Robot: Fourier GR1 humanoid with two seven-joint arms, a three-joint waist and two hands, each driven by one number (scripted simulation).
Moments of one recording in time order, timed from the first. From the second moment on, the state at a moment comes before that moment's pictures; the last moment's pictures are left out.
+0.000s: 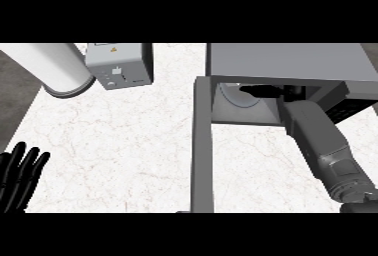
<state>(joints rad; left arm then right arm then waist) 0.39 0.01 0.07 -2.30 0.11 -0.30 0.06 -0.96 -0.21 -0.26 -0.22 0.13 -0.36 -0.69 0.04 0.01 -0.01</state>
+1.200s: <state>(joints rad) 0.42 0.02 -0.02 -2.27 0.10 -0.36 0.04 -0.42 -0.05 -0.22 -0.52 0.03 -0.11 -0.82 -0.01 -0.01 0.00</state>
